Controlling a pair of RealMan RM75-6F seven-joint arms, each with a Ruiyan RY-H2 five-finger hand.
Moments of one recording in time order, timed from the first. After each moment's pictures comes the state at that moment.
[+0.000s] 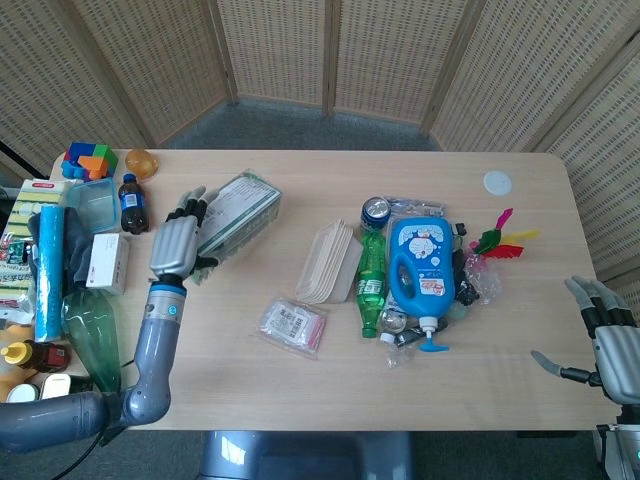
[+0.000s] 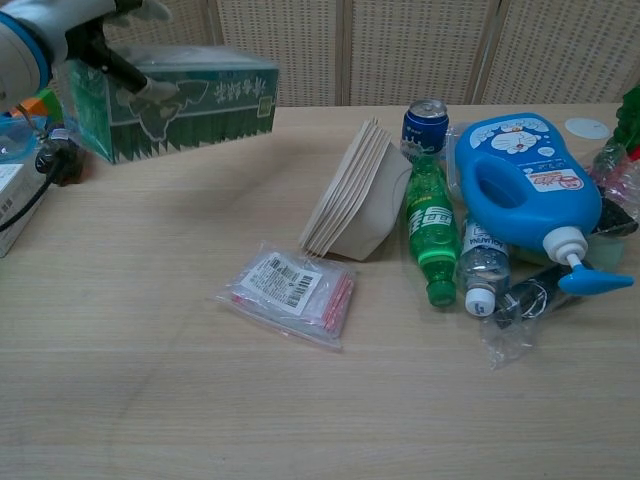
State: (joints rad) left arm -0.75 -1.56 -0.43 -1.71 0.72 1.29 0.56; right arm 0.08 -0.99 0.06 -1.66 -1.54 1.49 0.14
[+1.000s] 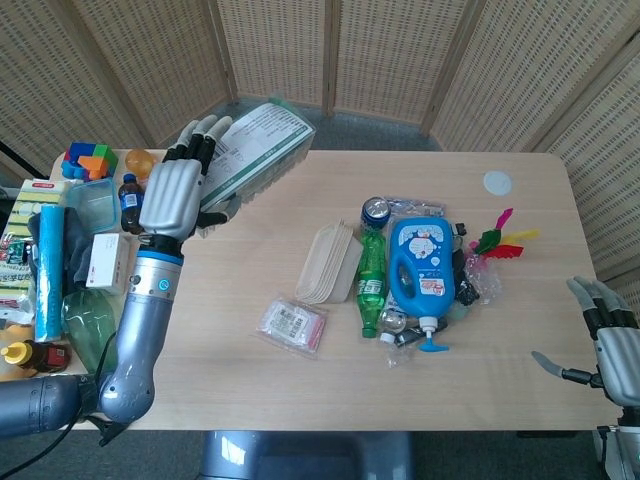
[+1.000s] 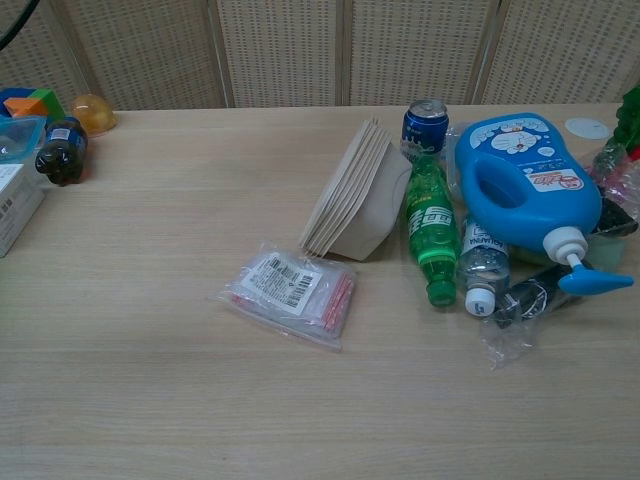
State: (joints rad) left arm -0.90 -1.33 -0.58 -1.97 0.65 1.35 0.66; right arm 0.07 -1.00 0.06 -1.66 -1.54 1.51 0.14
